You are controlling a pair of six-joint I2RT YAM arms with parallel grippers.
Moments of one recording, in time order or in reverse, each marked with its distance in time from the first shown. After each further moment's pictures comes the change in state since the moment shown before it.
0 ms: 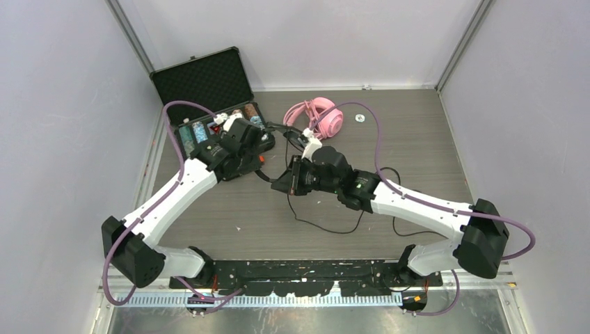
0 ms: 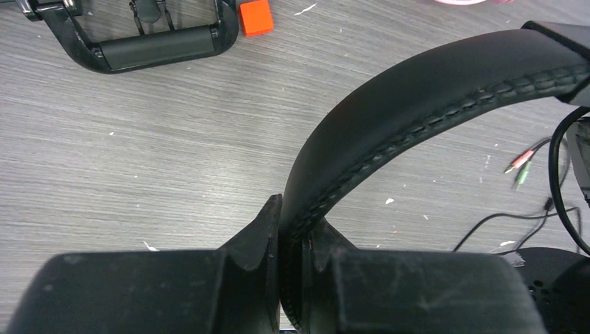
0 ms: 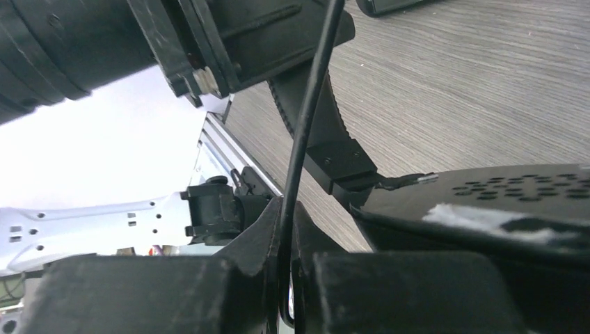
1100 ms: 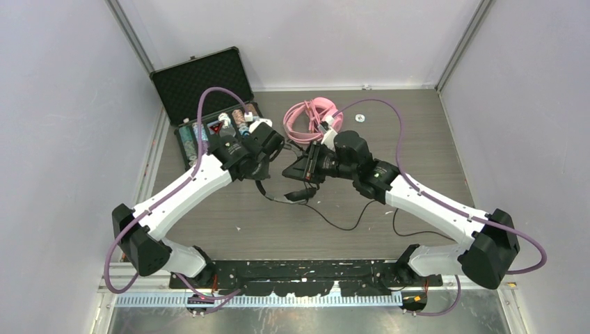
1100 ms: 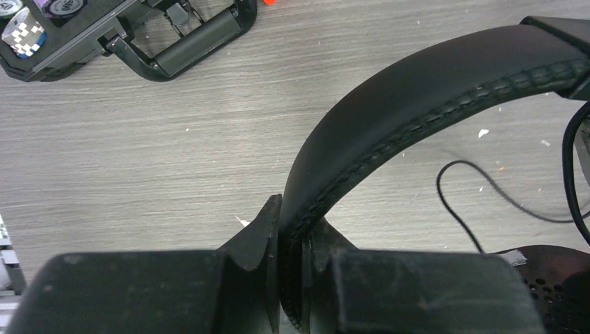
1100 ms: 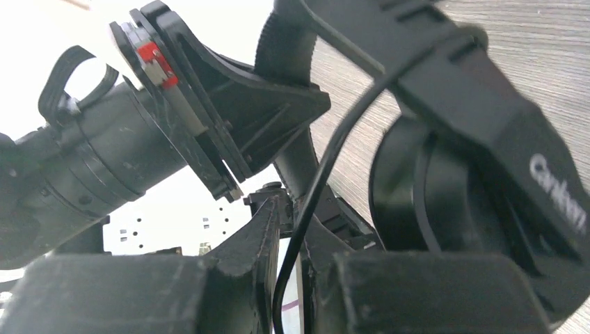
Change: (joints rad) left arm -0.177 0.091 0.162 -0.241 -0.128 0.256; right arm -0.172 -0.074 -0.009 -0.024 -0.191 0.161
